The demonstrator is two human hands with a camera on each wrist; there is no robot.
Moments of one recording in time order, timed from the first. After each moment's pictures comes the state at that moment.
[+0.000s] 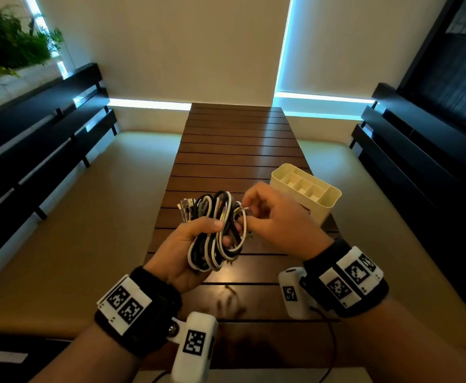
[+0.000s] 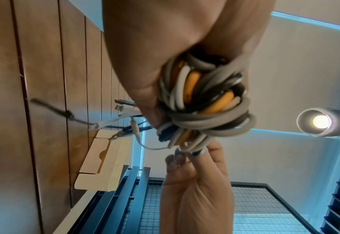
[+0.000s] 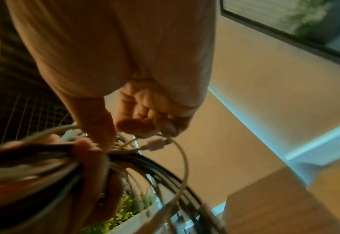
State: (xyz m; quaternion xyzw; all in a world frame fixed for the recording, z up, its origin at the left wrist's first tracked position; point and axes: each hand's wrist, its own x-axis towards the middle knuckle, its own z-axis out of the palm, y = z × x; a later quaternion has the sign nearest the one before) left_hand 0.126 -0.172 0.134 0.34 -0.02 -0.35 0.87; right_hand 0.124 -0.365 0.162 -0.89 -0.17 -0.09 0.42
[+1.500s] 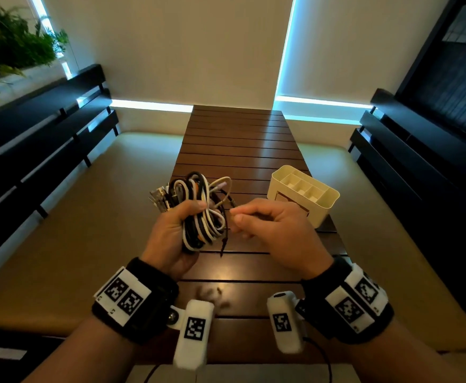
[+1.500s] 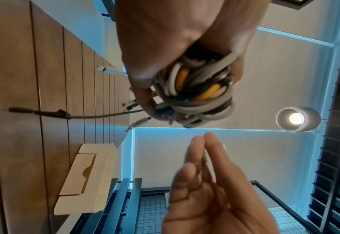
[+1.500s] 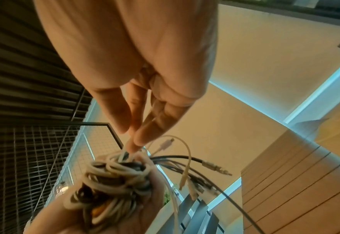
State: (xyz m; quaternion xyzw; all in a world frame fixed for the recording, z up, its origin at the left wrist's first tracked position) left_hand 0.122 -0.168 0.152 0.41 -0.03 -0.17 0.90; right_hand 0.085 -0.343 0.174 -0.80 -0.12 -0.06 0.58
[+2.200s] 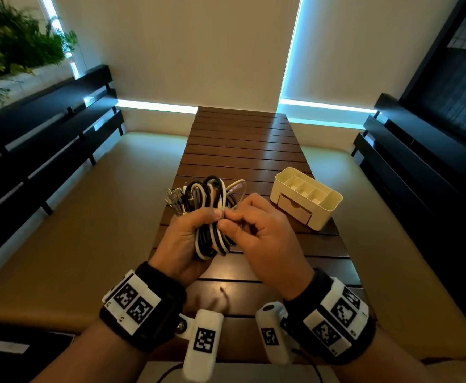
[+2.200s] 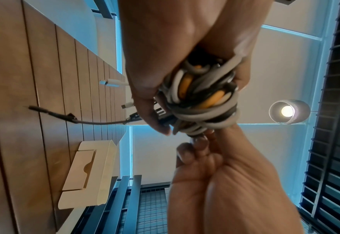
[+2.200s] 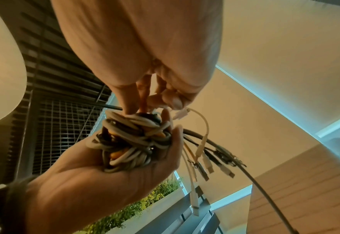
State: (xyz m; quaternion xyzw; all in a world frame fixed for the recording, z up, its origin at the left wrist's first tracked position) left_hand 0.109 -0.166 0.147 0.39 -0.01 -0.21 0.90; right_hand 0.078 -0.313 0.157 -0.82 -0.18 -0.20 0.50
